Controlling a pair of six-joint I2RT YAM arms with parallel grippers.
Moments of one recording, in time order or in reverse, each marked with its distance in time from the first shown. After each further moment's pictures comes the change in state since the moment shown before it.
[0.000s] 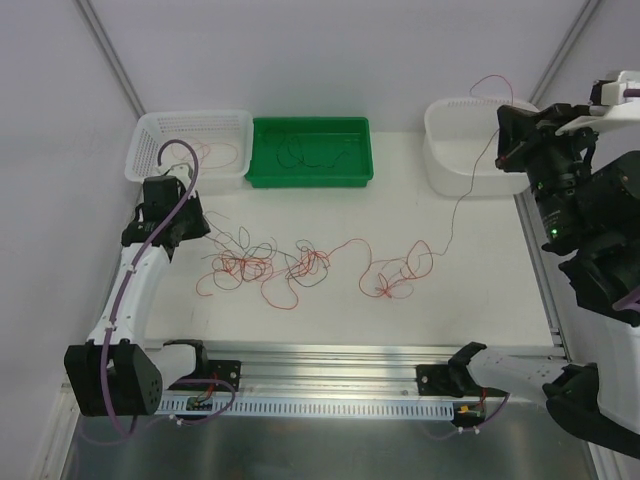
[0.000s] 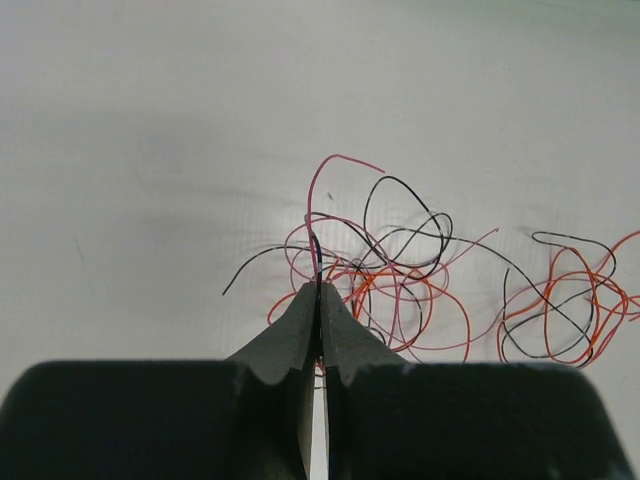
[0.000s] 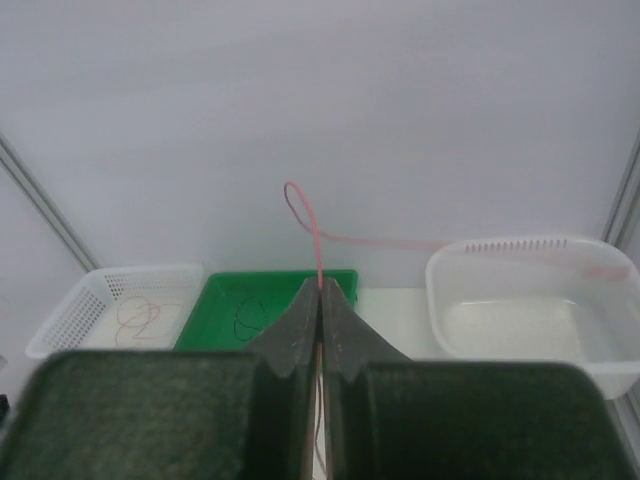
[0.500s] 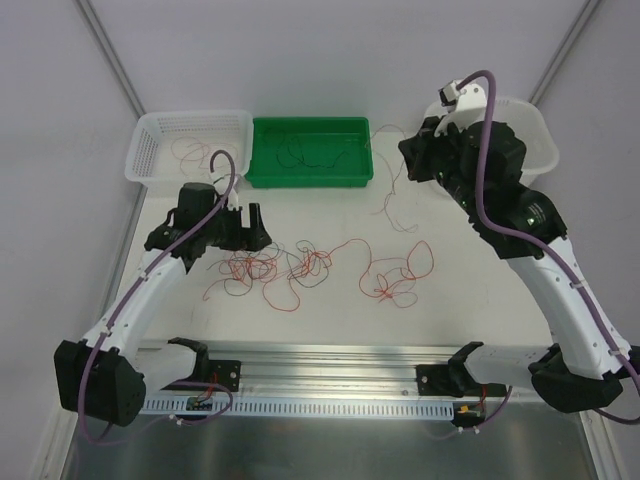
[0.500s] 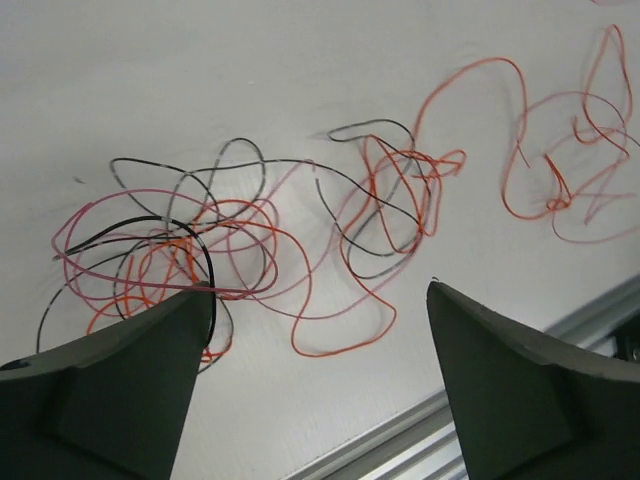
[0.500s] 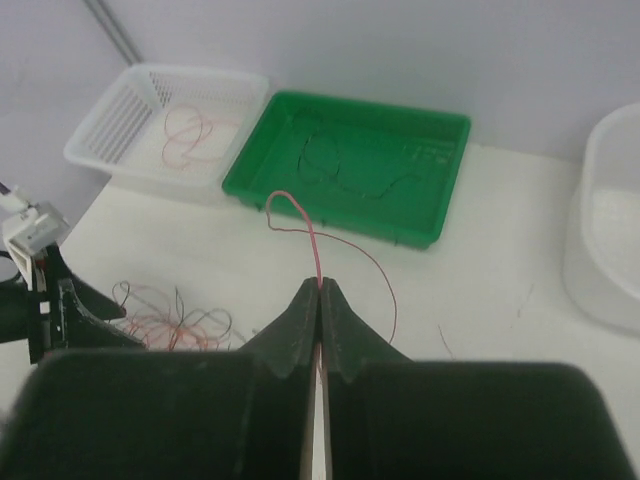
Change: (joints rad) left arm -0.273 -0.003 -0.032 0.016 0.209 -0.042; right arm 0.001 0.134 -0.216 0.012 -0.263 0.108
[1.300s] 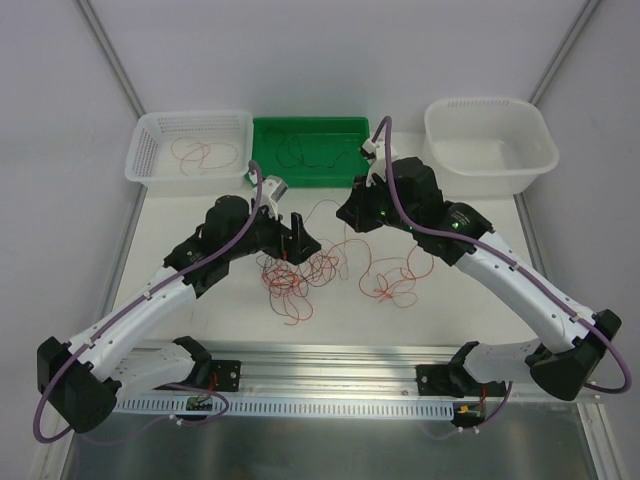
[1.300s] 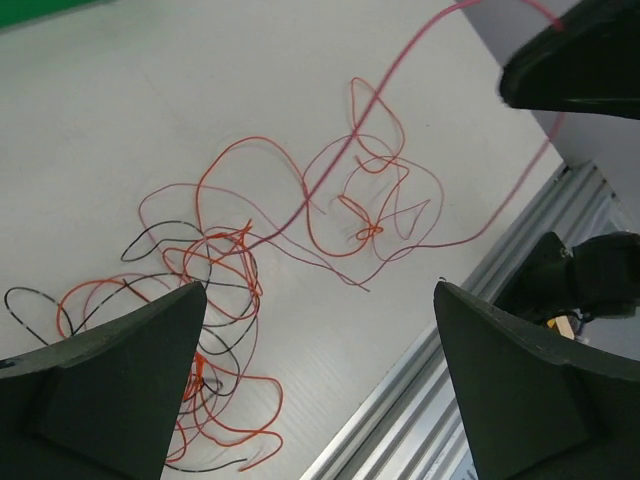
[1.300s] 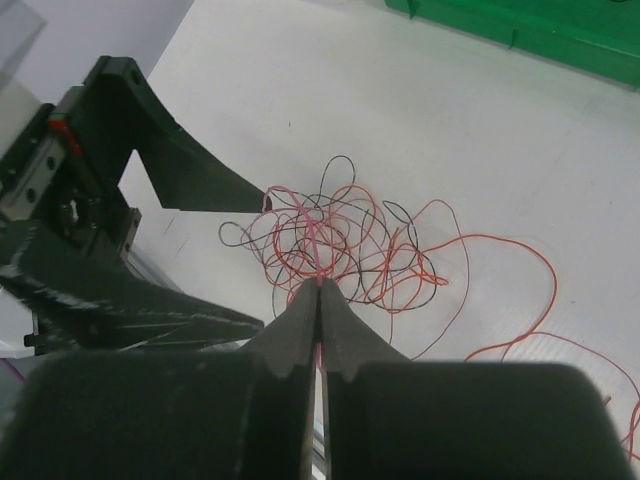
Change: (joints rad) left arm -0.403 -0.122 -0.045 0.331 -0.023 -0.164; right arm 0.144 0.061 -0.335 0.077 -0.286 0.206
